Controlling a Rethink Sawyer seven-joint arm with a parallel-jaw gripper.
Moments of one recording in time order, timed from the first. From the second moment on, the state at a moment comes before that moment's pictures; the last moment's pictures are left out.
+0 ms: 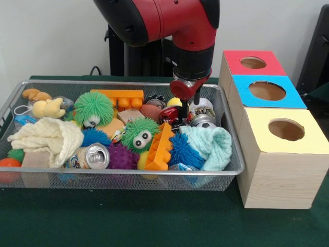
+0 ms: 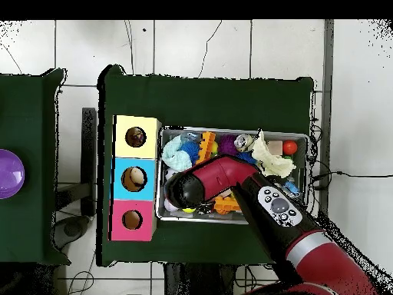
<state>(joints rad) -0.61 -0.52 0.65 1.78 -0.78 0.75 1.23</state>
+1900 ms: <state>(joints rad) -0.57 -0.48 0.66 1.76 -0.88 0.81 1.04</state>
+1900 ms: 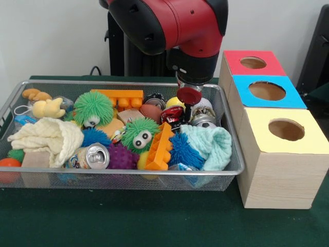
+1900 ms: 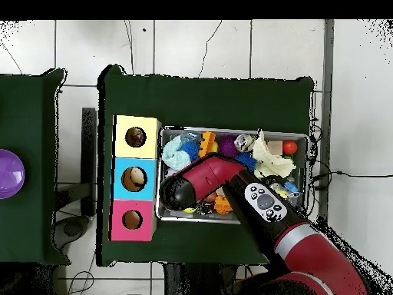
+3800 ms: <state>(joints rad) -0.69 -0.56 0.72 1.84 -0.81 0.79 1.03</state>
